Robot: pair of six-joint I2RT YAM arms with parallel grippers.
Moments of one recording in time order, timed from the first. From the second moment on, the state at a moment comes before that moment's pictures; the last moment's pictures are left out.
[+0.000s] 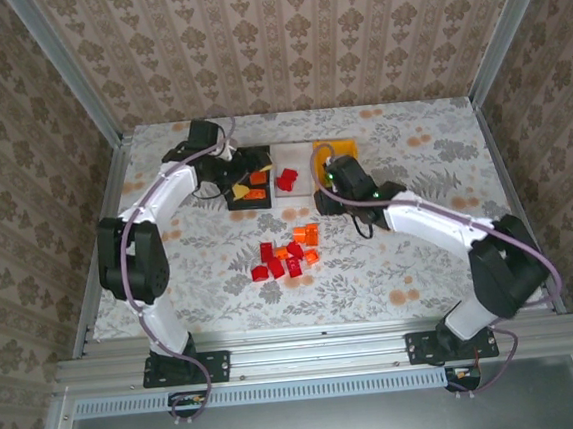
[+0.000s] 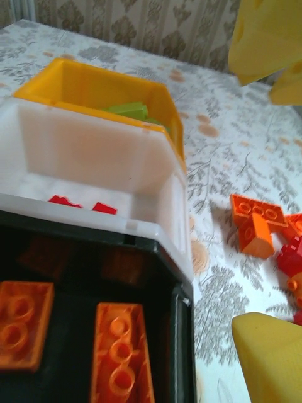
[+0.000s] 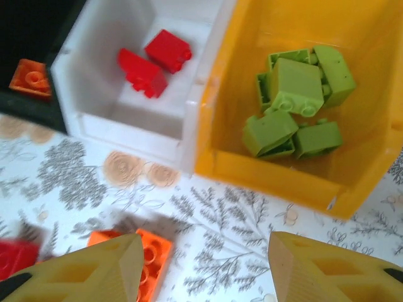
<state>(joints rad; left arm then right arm) -0.32 1.81 1.50 -0.67 0.54 -0.69 0.58 1.49 1.02 -0.32 0.18 0.35</state>
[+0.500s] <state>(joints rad) -0.65 1.67 1.23 -0.82 0.18 -0.58 0.58 1.19 0.64 -0.10 0.19 0.45</state>
